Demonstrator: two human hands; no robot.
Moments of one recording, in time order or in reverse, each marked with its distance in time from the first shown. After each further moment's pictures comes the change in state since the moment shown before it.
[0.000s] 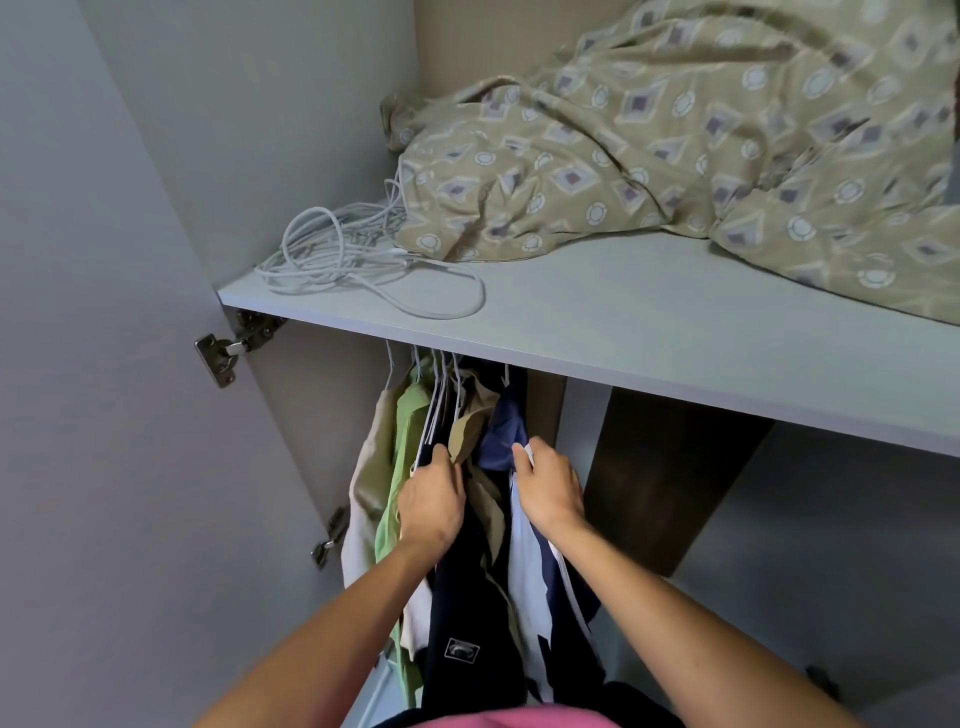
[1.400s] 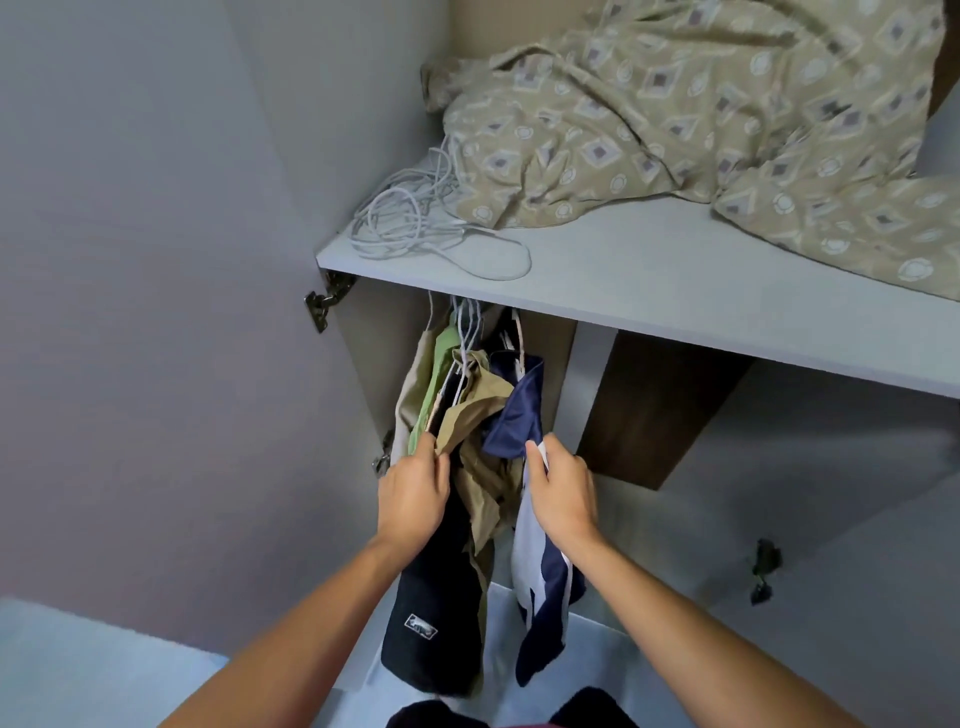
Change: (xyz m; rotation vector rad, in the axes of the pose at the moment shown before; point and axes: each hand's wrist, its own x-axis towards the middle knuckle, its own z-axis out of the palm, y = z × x) left_hand -0.130 -0.043 -0.136 -0.064 -0.023 0.086; right_hand -0.164 -0.064 -0.031 0.109 0.058 -0.043
